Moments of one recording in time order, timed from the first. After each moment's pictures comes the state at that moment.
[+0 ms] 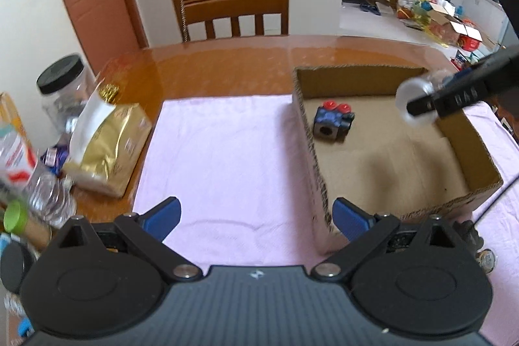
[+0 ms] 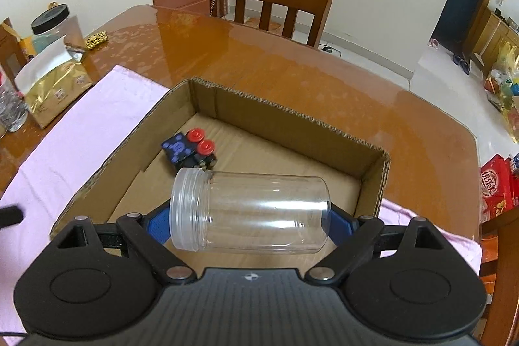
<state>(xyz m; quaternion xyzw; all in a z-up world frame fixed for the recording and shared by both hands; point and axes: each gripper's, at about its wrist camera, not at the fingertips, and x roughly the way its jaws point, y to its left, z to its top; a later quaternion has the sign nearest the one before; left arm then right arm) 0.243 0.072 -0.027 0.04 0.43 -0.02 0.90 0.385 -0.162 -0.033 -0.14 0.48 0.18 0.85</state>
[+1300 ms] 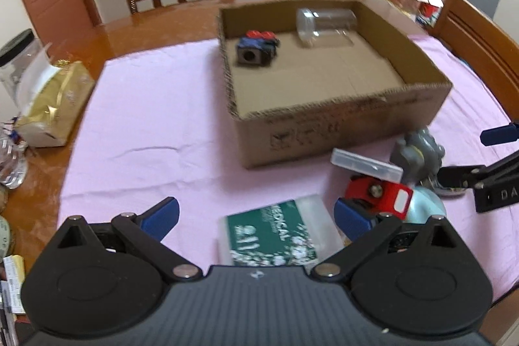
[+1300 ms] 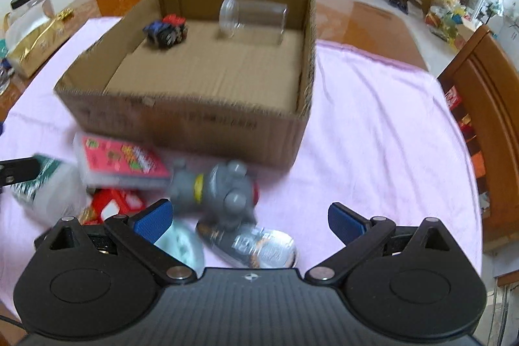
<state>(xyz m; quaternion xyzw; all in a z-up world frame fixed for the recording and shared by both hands) 0.183 0.021 -0.078 0.07 0.46 -0.09 0.88 0.189 -0.214 -0.080 -0.07 0.52 0.06 0.85</state>
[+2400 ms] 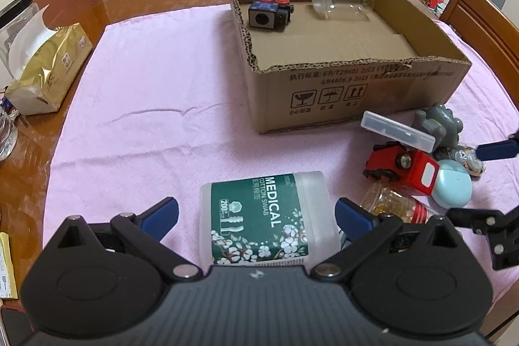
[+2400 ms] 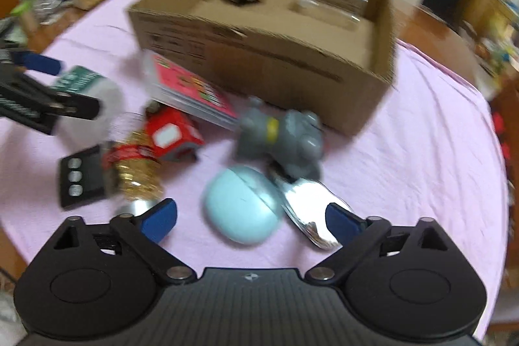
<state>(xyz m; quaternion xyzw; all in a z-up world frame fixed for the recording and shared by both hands) 0.184 0.041 -0.103 0.05 0.49 -0.09 0.86 0.161 -0.186 -0.097 -0.14 0.52 0.19 0.82</state>
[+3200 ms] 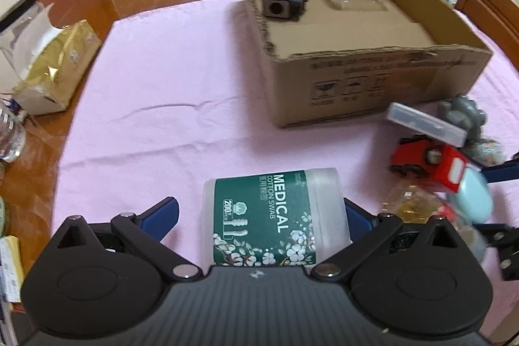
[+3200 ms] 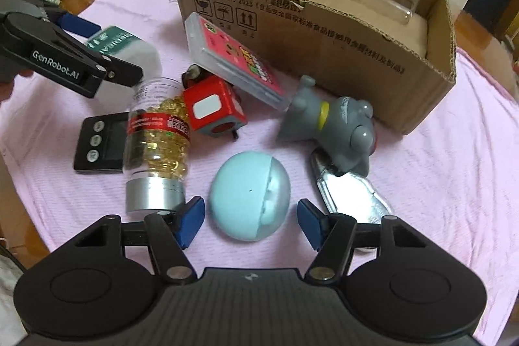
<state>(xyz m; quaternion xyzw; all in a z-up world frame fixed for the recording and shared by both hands) 0.194 0.047 -0.112 0.07 0.50 -0.06 0.86 0.159 -0.173 -0.116 -0.17 0.55 0.23 0.79</state>
